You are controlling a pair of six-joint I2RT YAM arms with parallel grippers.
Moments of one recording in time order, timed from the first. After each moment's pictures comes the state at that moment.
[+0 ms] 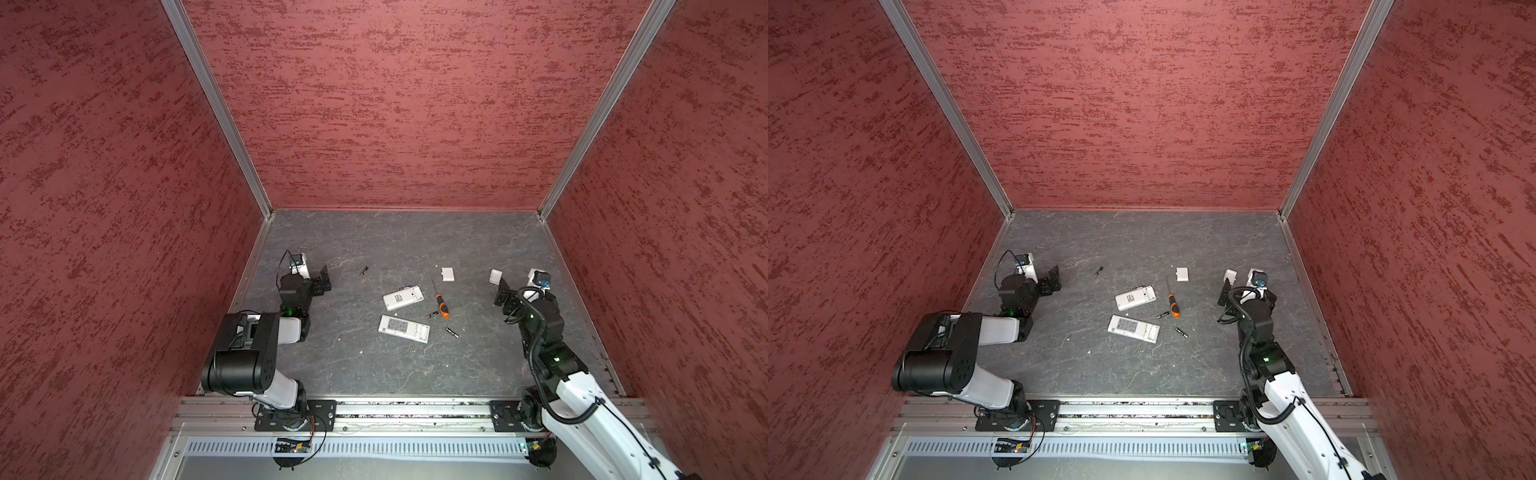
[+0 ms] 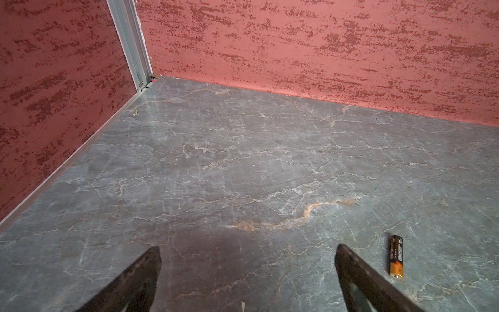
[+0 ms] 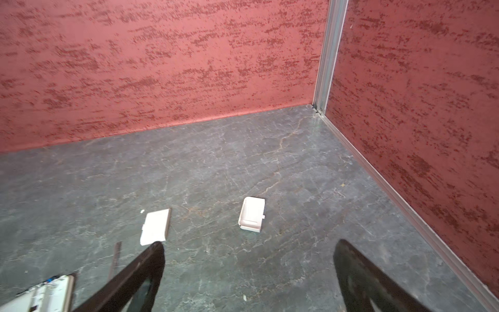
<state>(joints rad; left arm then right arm) 0.03 1.53 0.37 0.85 -0.03 -0.12 0.27 0.65 0.29 0.10 0.41 0.18</state>
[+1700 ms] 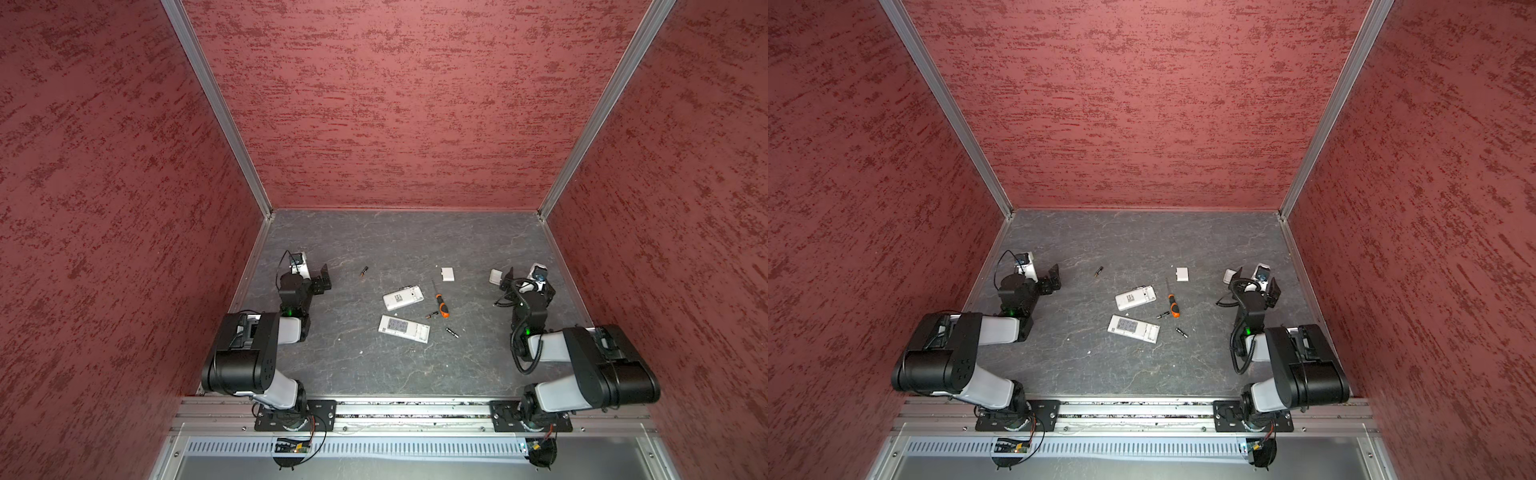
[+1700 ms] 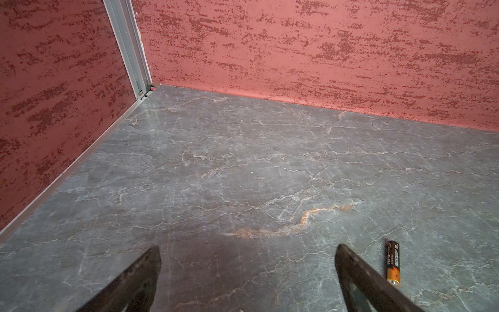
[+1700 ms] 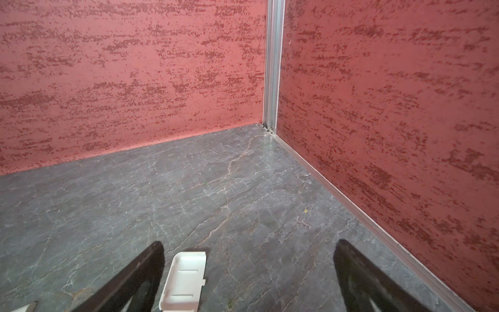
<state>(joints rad) 0.03 1.53 0.37 0.87 -0.02 -0.11 0.06 1.47 0.21 1.15 0.45 0.09</state>
